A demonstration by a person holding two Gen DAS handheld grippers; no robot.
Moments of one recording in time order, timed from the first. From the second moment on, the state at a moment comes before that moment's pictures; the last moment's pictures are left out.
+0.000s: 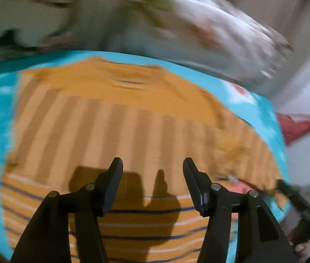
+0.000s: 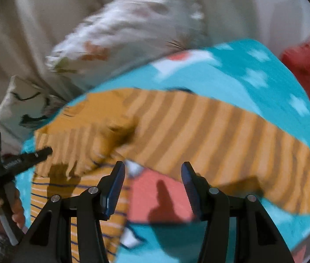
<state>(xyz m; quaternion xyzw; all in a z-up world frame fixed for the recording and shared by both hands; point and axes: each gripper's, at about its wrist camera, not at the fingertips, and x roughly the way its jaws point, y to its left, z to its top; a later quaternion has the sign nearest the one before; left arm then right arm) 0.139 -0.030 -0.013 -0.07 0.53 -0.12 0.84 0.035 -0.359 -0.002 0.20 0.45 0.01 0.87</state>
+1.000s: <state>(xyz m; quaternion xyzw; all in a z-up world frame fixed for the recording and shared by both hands) 0.252 0.147 -0.054 0.02 0.56 0.01 0.83 0.093 -0.228 -0.006 0.16 0.48 -0.02 0.86</state>
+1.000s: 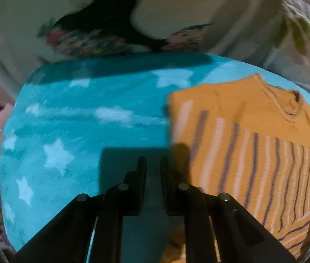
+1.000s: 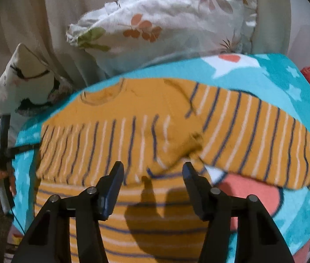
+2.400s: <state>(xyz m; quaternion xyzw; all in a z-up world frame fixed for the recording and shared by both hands) 0.125 0.142 -0.011 0.01 0.53 -0.06 0.84 0.147 -0.168 -0.087 0.04 0.51 -0.08 0.85</state>
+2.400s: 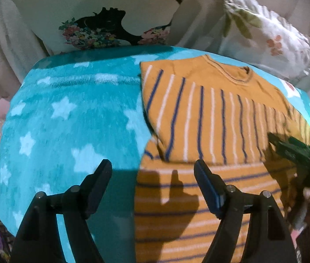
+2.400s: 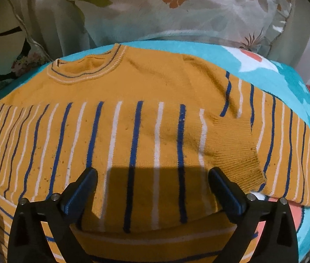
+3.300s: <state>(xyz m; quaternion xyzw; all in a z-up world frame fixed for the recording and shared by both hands) 0.065 0.099 -0.003 0.01 0.54 -0.06 0.84 0.075 -0.244 -0.027 0.14 0.49 -0.06 0.86</state>
